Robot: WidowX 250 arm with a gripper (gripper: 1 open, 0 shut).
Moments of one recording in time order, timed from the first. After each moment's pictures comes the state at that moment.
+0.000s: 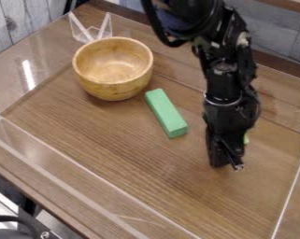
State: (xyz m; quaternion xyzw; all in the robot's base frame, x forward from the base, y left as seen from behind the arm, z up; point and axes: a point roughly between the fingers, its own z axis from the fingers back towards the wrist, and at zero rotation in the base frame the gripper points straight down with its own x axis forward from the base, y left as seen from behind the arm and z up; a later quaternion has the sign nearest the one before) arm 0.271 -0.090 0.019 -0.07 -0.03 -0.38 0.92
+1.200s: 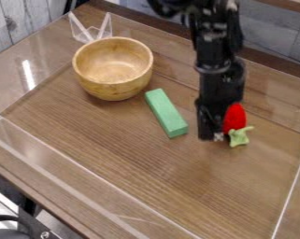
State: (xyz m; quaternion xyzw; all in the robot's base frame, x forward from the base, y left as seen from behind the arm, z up) arm 0.288 -0.059 0.050 -0.08 -0.02 -0.46 0.88
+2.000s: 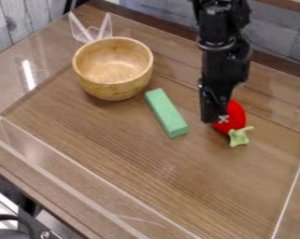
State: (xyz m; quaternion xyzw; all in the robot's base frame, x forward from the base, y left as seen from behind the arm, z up) arm 0.290 -0.066 0.067 -0.06 -0.03 -0.45 0.89
